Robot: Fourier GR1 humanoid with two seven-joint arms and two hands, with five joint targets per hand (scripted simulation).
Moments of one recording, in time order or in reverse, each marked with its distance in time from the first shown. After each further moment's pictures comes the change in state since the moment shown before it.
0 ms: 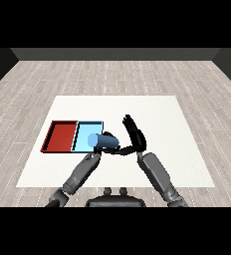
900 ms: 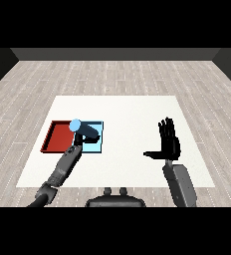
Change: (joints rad) left arm -0.079 0.190 0.206 0.151 -0.039 -0.052 0.136; right arm 0.277 -0.149 -0.270 -0.259 -0.102 0.074 -0.021
